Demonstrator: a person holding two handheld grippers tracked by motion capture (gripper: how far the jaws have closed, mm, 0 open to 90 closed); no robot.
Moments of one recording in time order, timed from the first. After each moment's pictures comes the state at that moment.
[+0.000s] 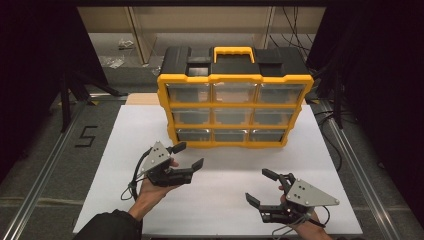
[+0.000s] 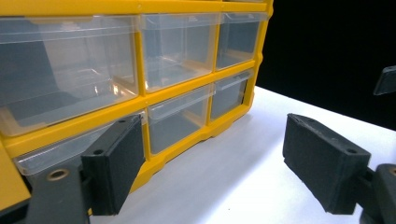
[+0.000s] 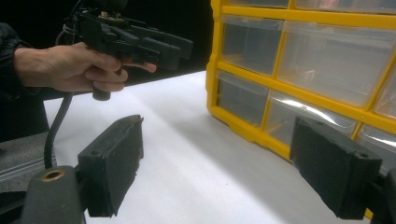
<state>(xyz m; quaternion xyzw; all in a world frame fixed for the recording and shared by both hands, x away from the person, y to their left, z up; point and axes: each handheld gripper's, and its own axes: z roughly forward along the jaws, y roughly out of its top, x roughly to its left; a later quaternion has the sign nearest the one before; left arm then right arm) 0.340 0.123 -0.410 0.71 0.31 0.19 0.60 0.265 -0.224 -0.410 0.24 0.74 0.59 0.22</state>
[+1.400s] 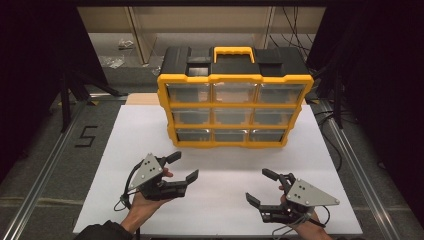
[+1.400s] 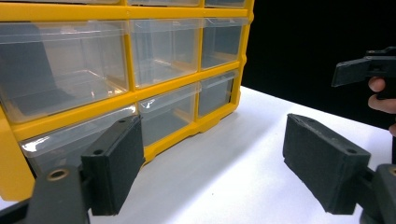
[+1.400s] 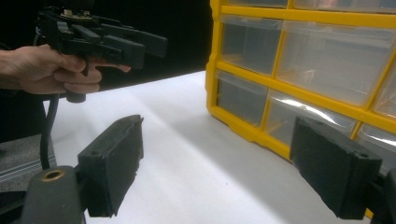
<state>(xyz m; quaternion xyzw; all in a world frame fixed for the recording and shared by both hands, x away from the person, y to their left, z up) 0.308 0.135 -0.411 0.70 0.30 0.19 0.62 0.266 -0.224 -0.411 0.24 0.74 0.59 0.22</state>
